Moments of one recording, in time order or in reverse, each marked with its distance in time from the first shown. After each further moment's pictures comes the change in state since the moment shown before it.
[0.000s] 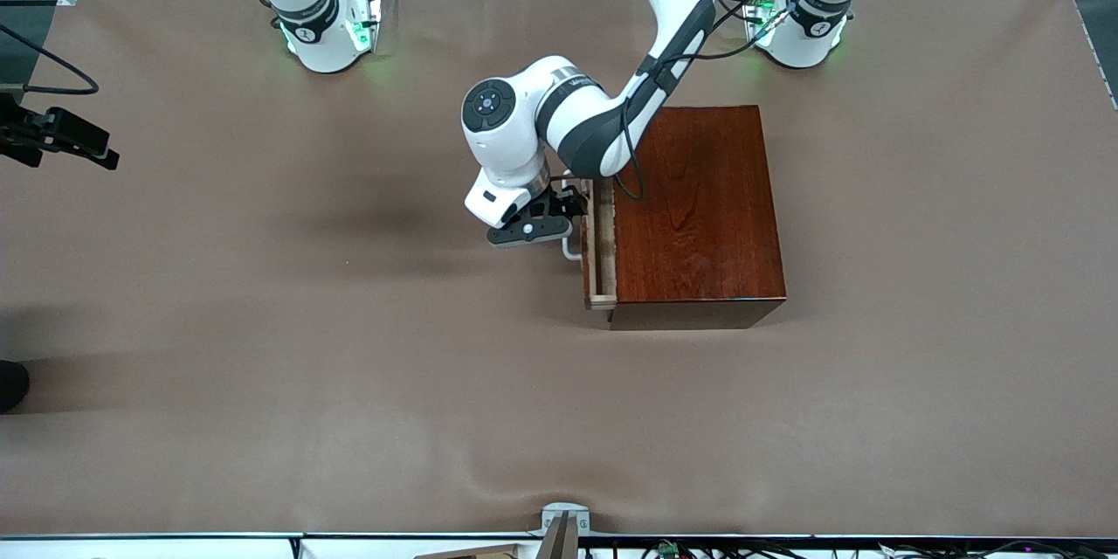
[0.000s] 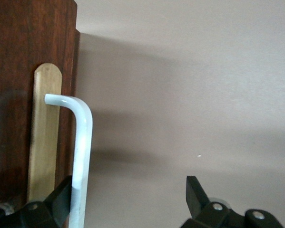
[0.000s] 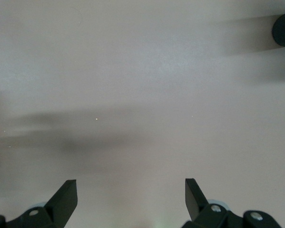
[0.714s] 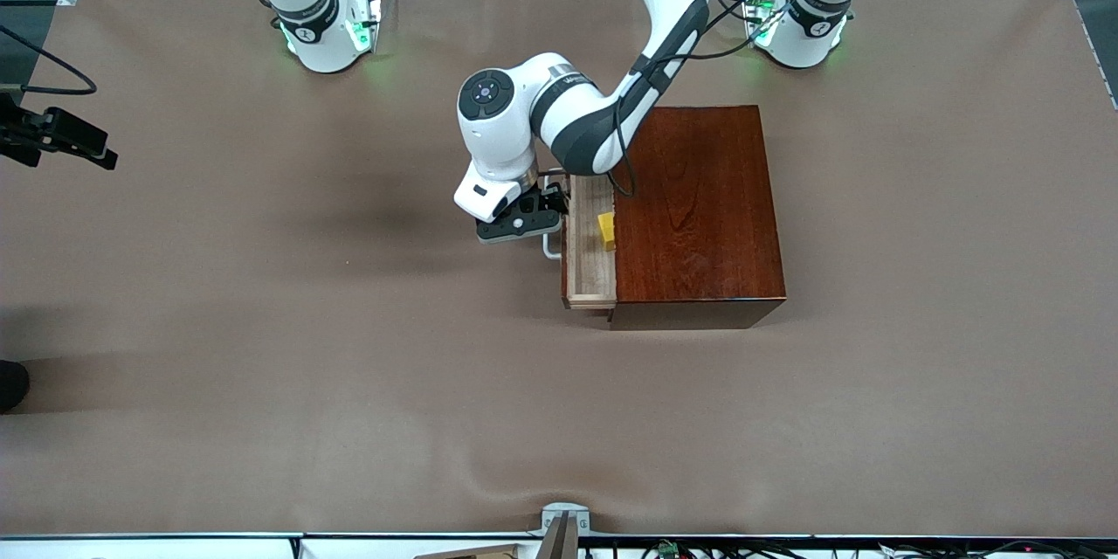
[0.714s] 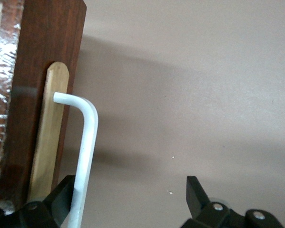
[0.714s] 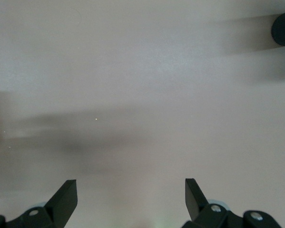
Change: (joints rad) left arm -0.009 0.009 -0.008 0.001 -0.003 0.076 -0.085; right arm -0.001 0.000 -0.002 0.000 0.000 0.000 0.000
